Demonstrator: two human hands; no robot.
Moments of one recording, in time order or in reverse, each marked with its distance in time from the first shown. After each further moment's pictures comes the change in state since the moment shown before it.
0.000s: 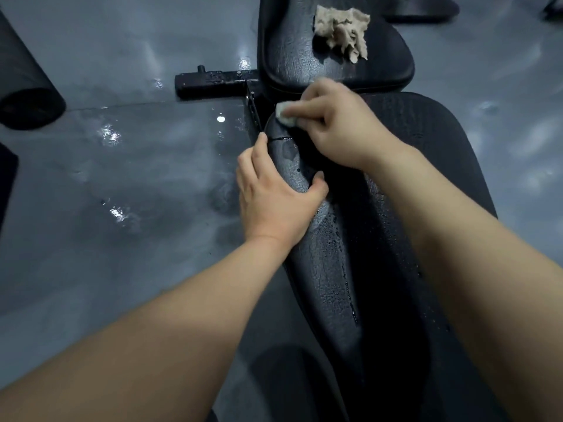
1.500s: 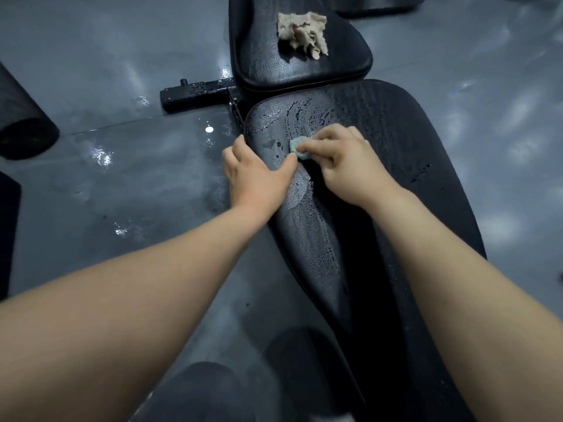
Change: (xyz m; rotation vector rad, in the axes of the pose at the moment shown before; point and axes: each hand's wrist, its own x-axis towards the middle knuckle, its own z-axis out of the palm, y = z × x) left_hand 0.011 0.005 -0.012 -0.031 -0.188 -0.101; right_hand -0.104 -0.010 0.008 -0.014 0.171 0.218
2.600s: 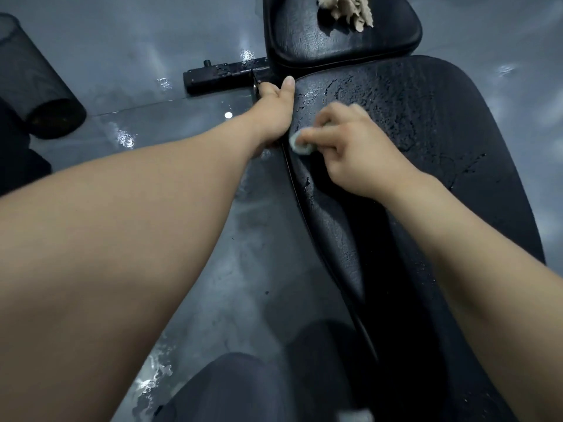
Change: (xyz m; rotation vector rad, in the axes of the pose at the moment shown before) left_hand 0.108 -0.001 -0.015 -0.114 -0.401 -0.115; right_hand 0.015 -0.037 0.020 -0.033 -0.086 -0.215
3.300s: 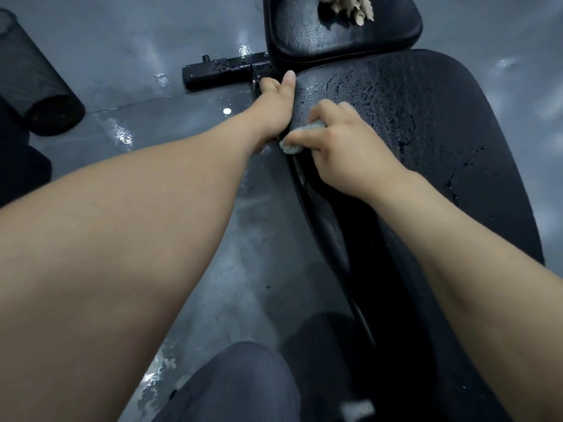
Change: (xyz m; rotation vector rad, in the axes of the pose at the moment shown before) left_hand -0.001 -0.001 -0.003 0.015 0.009 -0.001; right_hand 0.003 -0.014 0.006 -0.077 -0.025 -0.002
